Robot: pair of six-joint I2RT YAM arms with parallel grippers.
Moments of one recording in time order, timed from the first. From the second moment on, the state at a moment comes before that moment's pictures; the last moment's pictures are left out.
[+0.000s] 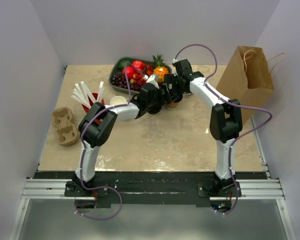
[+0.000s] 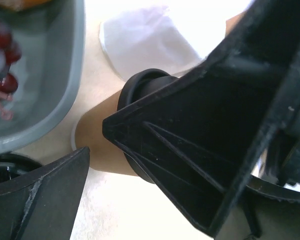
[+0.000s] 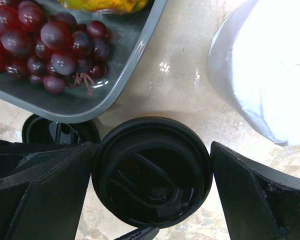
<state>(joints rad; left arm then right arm) -0.62 2.14 1.40 0.40 0.12 -0.77 0.36 2.09 1.81 -0.61 0.04 0.24</state>
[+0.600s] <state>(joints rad) -0.64 2.14 1.39 0.36 0.09 -0.89 0.33 2.11 1.84 -0.68 -0.06 0.25</state>
